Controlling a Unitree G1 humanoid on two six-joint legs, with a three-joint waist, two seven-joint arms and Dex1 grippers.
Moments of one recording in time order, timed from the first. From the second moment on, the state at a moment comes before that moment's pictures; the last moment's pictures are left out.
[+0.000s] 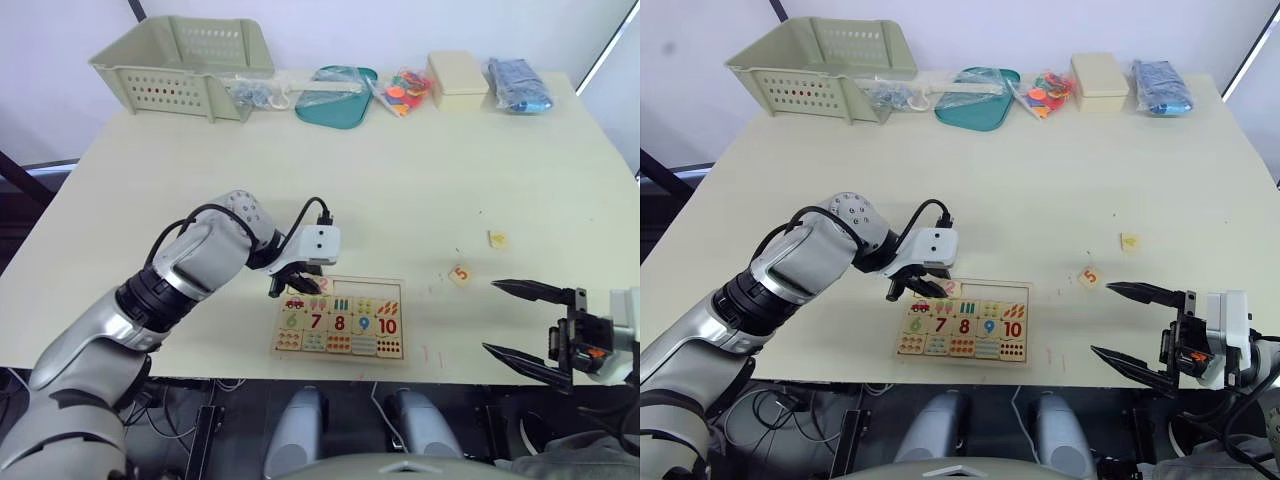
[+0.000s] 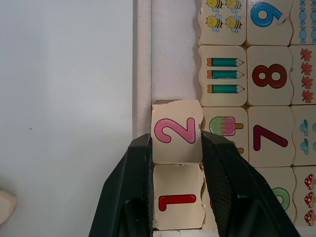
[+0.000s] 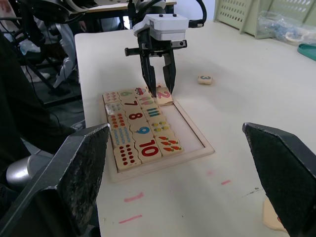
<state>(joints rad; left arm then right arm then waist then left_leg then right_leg) -0.83 0.83 -0.64 -0.17 0.05 0.73 -1.39 0.33 -0.70 -0.38 -0.45 0.73 0.10 1.25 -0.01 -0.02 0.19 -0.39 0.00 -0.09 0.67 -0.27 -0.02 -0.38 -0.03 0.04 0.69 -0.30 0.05</state>
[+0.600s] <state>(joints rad) -0.82 0.83 -0.64 -0.17 0.07 0.72 -1.40 0.33 -0.70 -0.38 -0.46 0.73 0.10 1.24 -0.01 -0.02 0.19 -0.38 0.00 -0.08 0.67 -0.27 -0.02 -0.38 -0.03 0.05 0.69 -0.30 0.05</state>
